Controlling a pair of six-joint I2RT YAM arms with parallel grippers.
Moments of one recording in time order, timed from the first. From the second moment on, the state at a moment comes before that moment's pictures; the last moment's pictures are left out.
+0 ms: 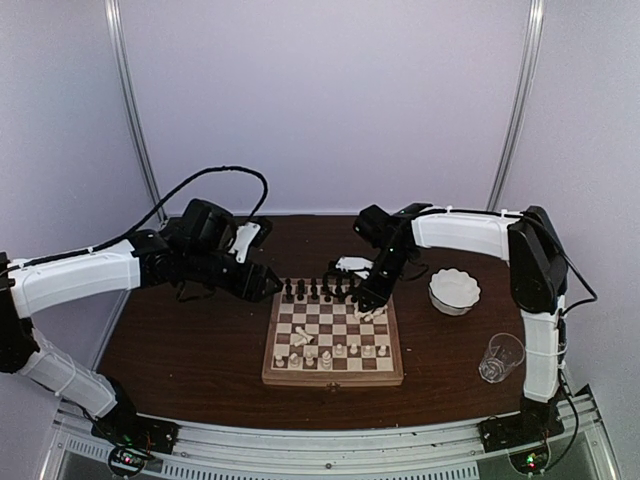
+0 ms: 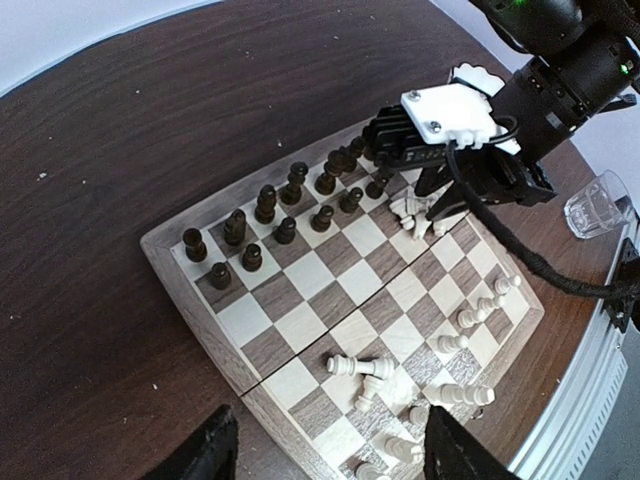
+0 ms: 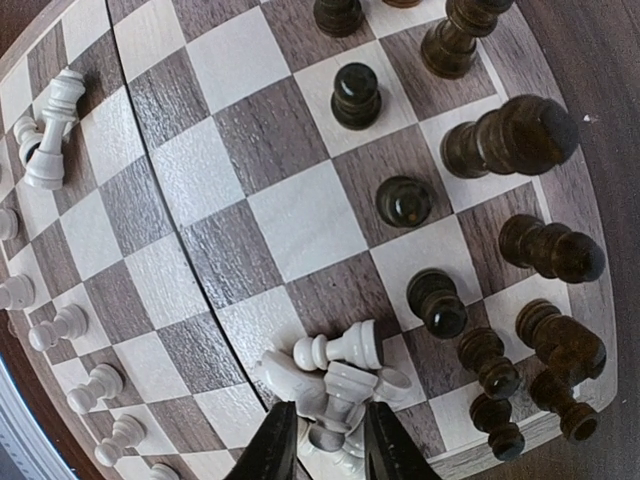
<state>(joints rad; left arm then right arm) -0.76 1.37 1.04 -0.39 0.16 -0.23 0.69 2.07 1.66 -0.93 -0.22 -0.41</state>
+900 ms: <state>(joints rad) -0.76 1.35 0.98 -0.34 0.18 -0.25 0.75 2.05 1.64 -0.94 -0.22 -0.41</state>
